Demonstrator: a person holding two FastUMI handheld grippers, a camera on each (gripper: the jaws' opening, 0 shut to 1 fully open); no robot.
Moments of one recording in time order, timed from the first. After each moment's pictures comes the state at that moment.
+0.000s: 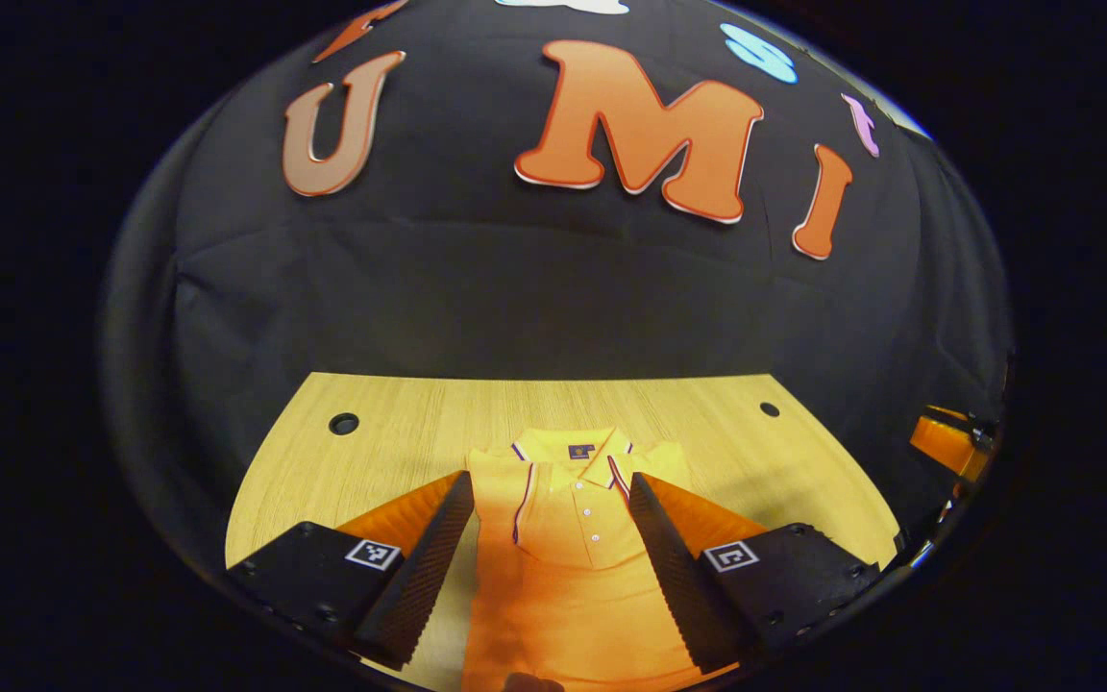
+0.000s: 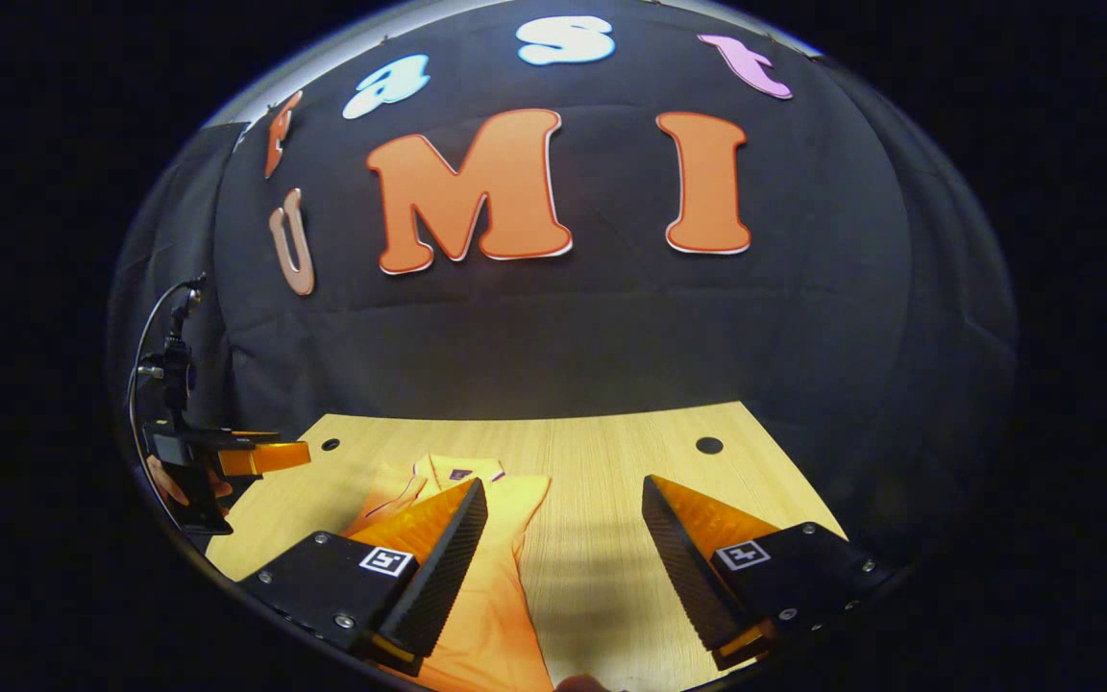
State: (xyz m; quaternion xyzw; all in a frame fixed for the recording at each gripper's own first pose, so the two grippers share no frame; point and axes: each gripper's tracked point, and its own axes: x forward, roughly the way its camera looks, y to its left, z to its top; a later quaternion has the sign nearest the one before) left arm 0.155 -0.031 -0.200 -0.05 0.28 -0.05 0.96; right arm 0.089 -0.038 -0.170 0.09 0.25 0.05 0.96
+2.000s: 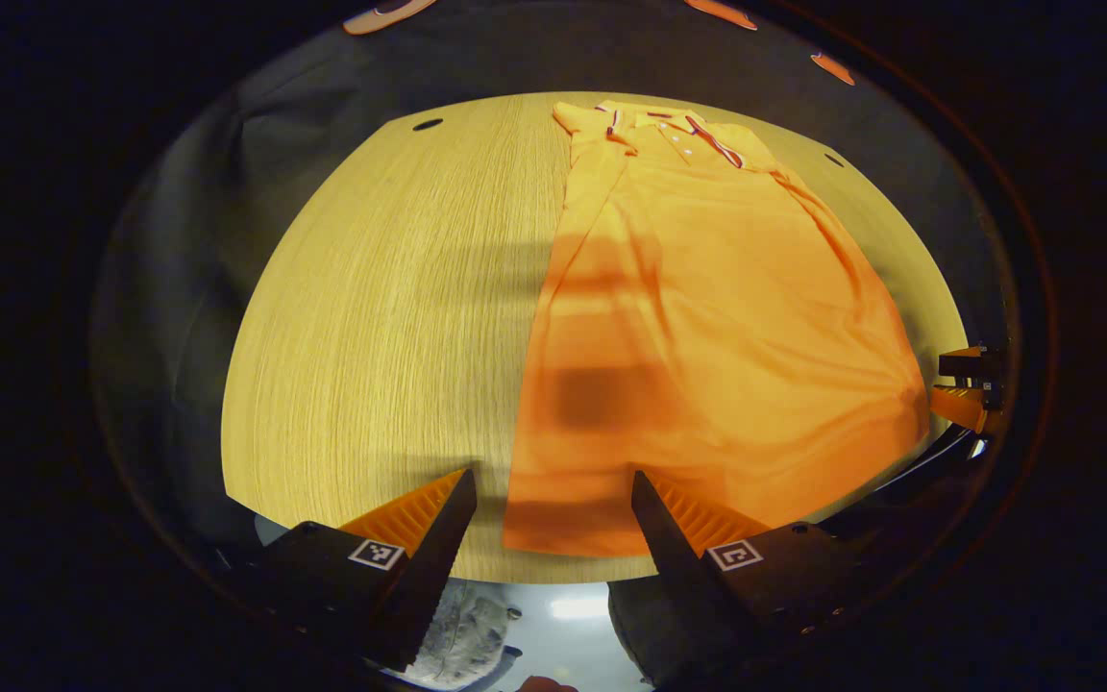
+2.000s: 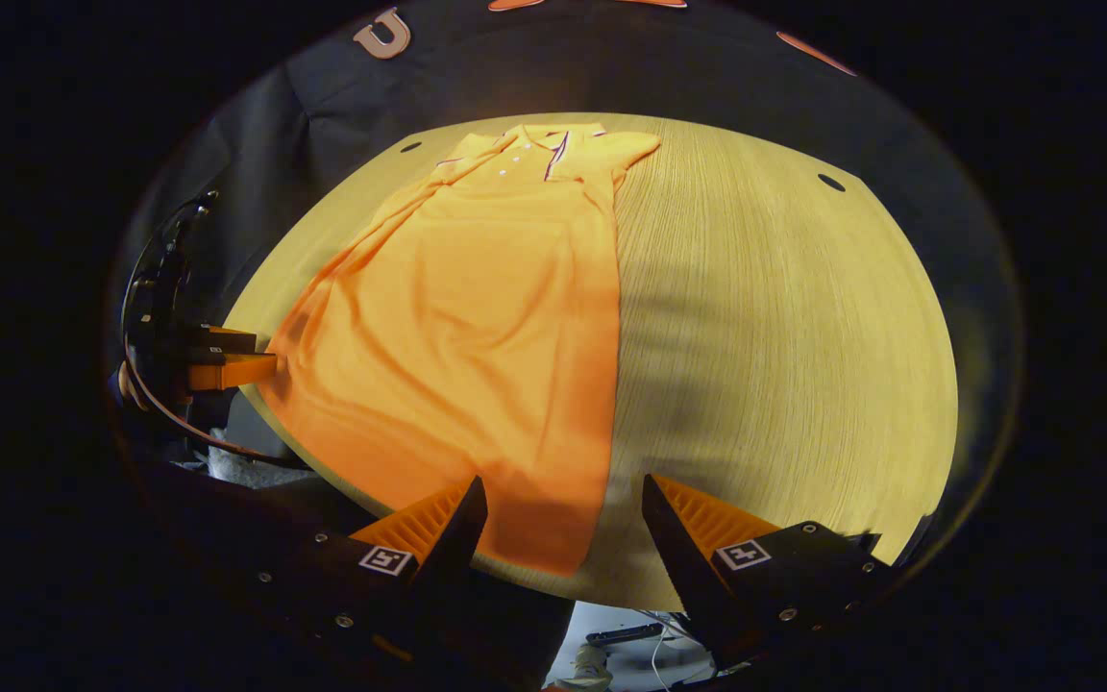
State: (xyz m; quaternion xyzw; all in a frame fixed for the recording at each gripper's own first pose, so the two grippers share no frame) left arm -0.136 0.026 -0.364 0.01 0.61 0.02 0.79; right arm -0.161 0.044 -0.407 0.03 0.60 0.21 0.77
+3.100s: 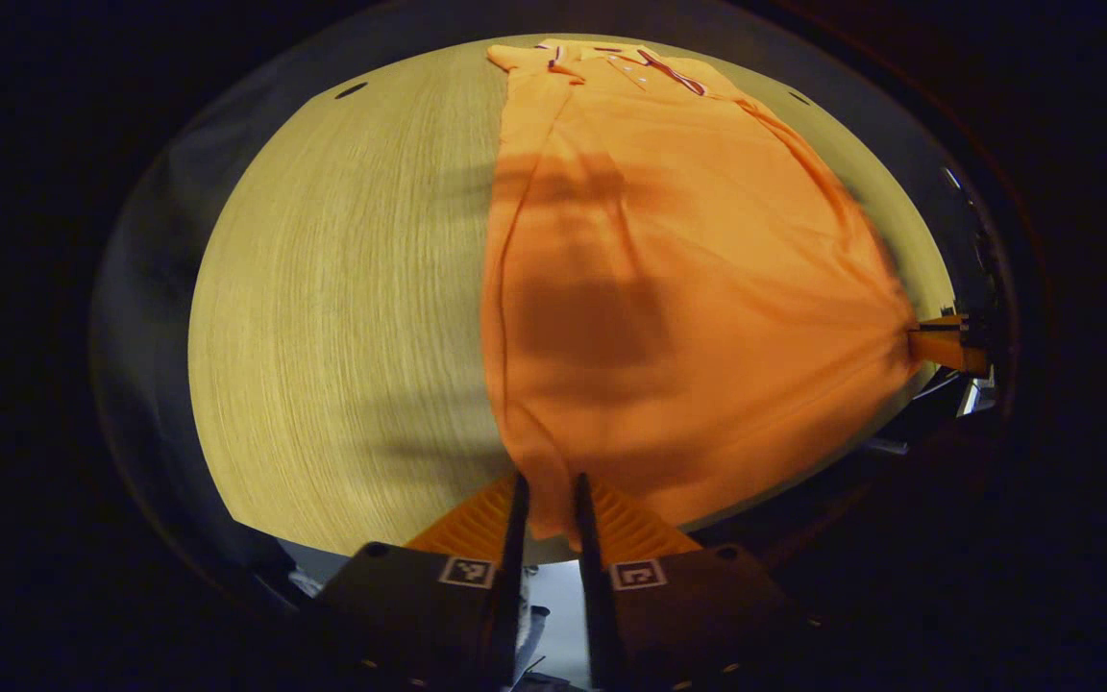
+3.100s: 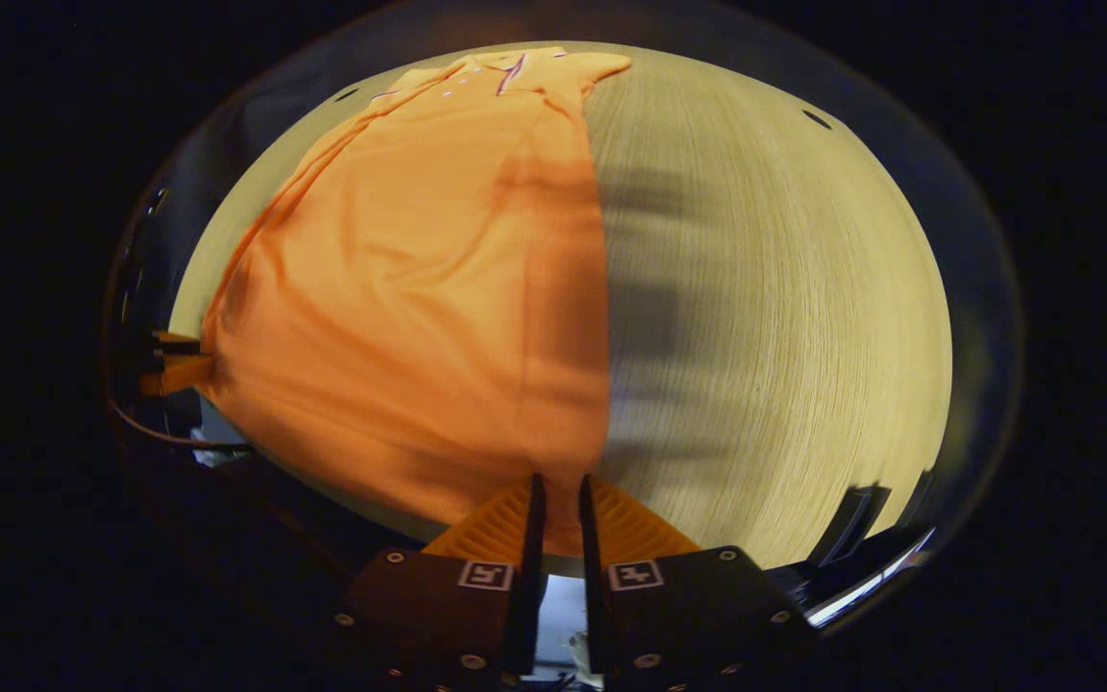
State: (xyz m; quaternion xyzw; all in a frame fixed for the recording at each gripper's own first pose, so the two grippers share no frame) left arm -0.134 -0.001 -0.375 0.04 0.70 -0.06 0.71; right arm -0.188 0.046 -0.430 0.04 0.71 0.14 0.69
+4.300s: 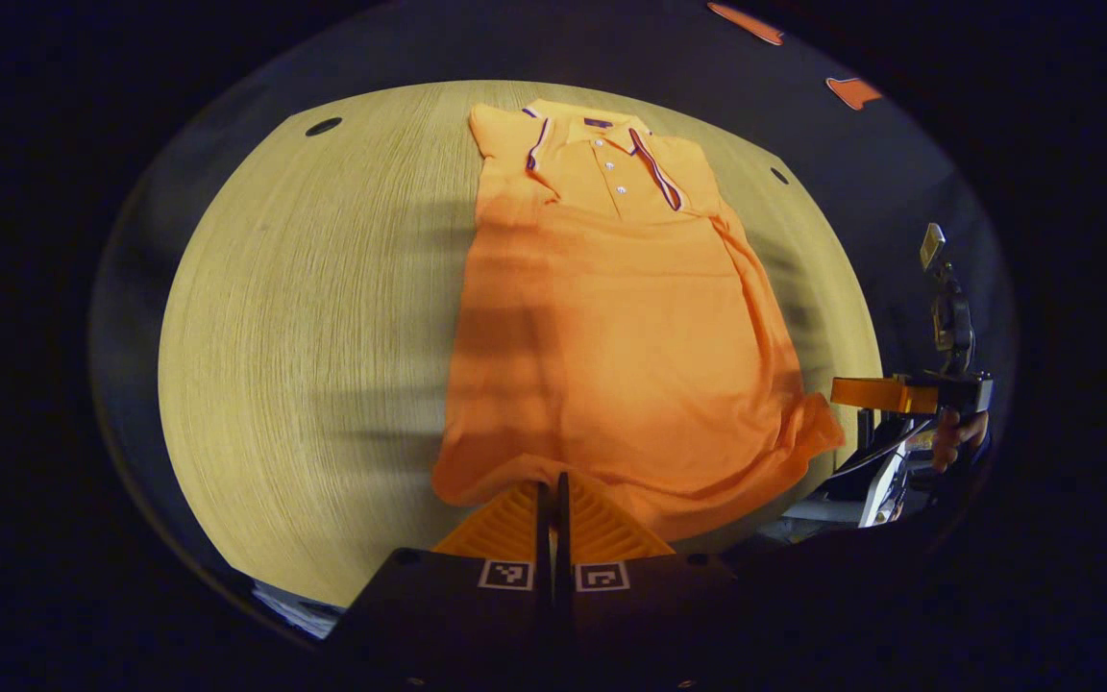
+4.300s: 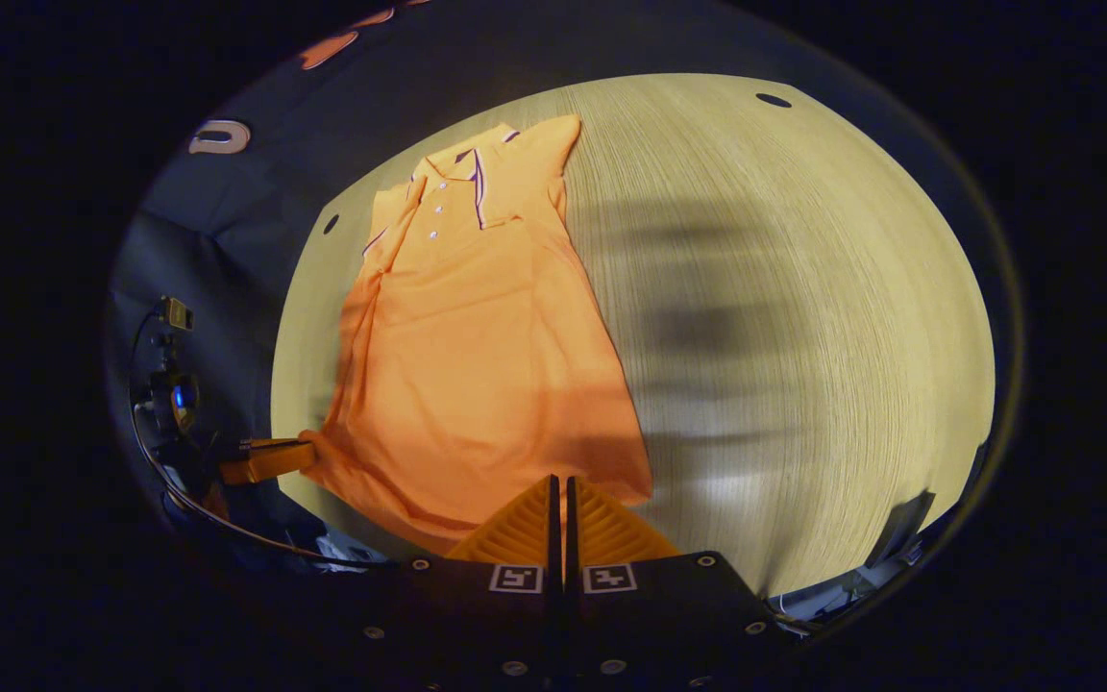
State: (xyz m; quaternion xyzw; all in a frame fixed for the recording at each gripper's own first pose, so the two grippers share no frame) left arm -0.007 -0.030 -0.321 -0.07 0.65 -0.11 0.75; right arm -0.084 0.065 -0.388 0.18 0.67 0.12 0.71
